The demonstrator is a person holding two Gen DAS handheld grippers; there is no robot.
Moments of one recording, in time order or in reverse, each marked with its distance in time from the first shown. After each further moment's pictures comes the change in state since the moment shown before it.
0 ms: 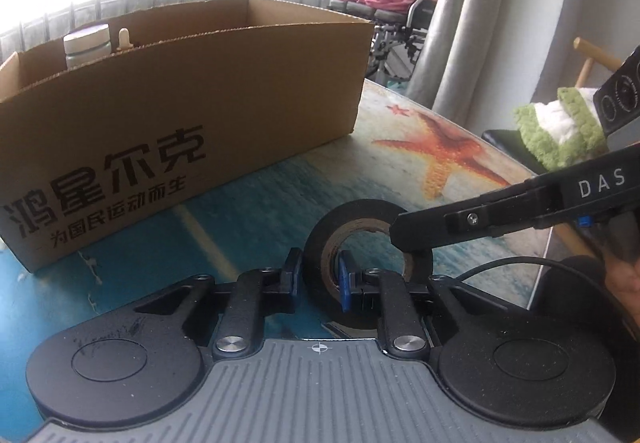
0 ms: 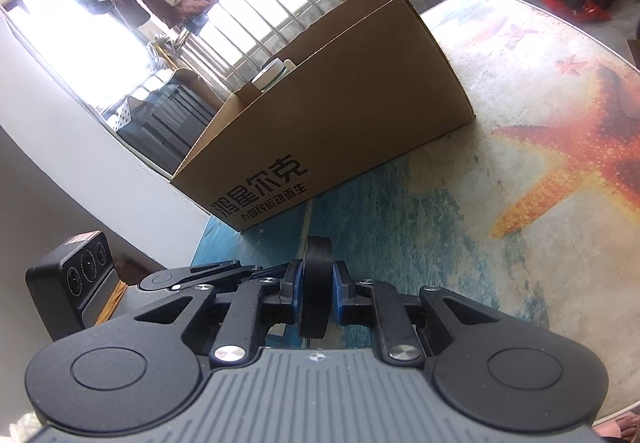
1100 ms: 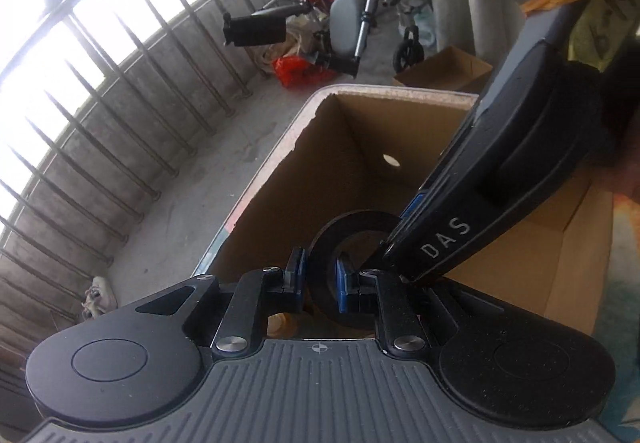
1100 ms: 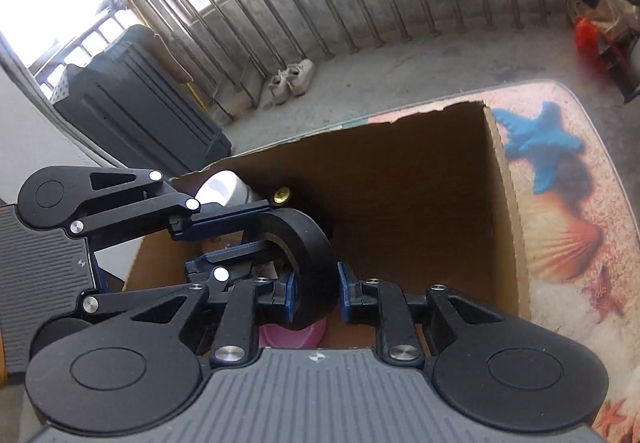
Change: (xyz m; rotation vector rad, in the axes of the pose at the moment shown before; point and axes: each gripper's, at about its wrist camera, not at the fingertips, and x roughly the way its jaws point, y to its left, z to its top) left arm 0.096 0.060 0.193 0.547 0.215 0.176; right arm 0.157 0.003 0.247 -0.068 0.282 -0.179
